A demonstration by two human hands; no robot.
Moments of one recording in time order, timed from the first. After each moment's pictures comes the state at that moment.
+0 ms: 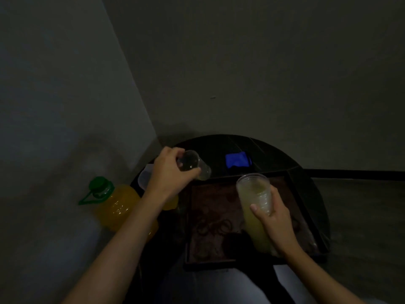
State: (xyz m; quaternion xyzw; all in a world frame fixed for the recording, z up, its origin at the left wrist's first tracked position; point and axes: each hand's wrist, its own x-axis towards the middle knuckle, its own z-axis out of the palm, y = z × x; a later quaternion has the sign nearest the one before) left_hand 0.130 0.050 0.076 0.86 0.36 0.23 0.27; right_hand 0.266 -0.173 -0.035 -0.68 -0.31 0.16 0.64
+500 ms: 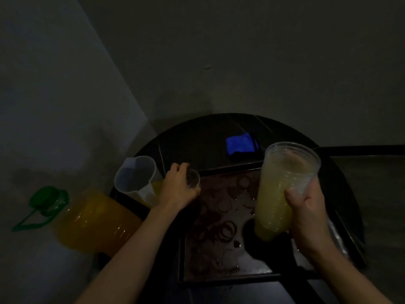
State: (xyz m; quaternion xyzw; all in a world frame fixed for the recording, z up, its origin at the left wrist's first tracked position) left_hand 0.190 0.102 -0.073 0.89 0.41 0.03 0.18; right_hand 0.313 -0.149 -0.049 -0.59 -0.26 0.17 0.75
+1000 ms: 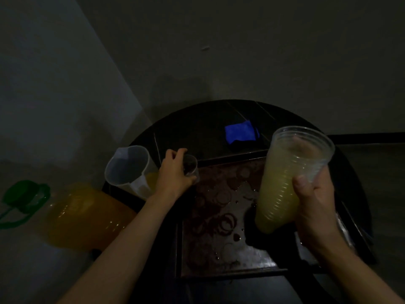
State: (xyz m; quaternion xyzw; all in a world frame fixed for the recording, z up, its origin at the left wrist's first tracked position) left_hand 0.200 0.123 -0.099 0.89 0.40 0.07 0.19; right_hand 0.318 -0.141 -0.063 -0.57 -0.24 0.16 0.77
